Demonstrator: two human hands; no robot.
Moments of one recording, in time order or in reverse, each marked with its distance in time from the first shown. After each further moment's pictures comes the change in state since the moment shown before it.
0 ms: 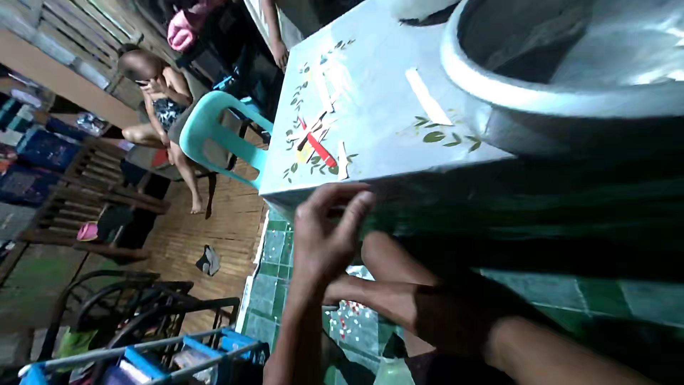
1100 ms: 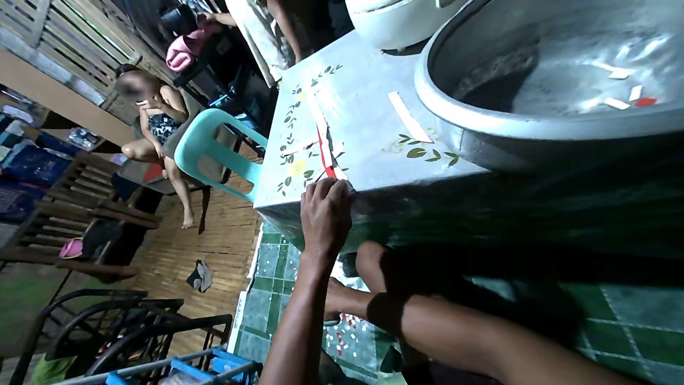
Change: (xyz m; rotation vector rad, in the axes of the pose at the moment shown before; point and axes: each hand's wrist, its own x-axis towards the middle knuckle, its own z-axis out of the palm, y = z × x) left_hand 0.044 -0.092 0.036 0.805 0.134 0.244; right_hand 0.046 0.023 0.040 -0.147 -0.011 -0.024
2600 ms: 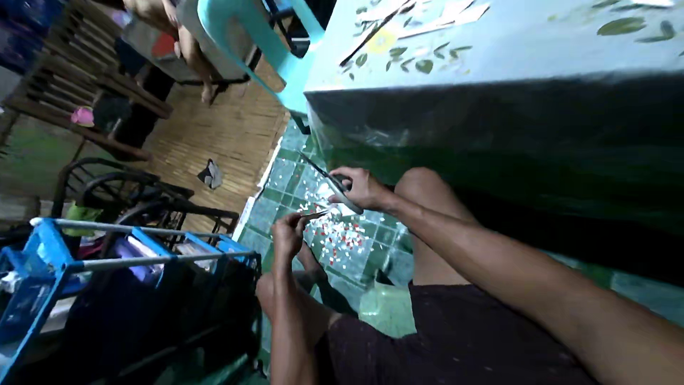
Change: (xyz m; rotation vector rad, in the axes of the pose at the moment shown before) left_hand -0.301 -0.124 -0.032 -0.304 -0.353 -0.982; right_hand 0.004 0.016 -0.026 0.647 0.451 0.000
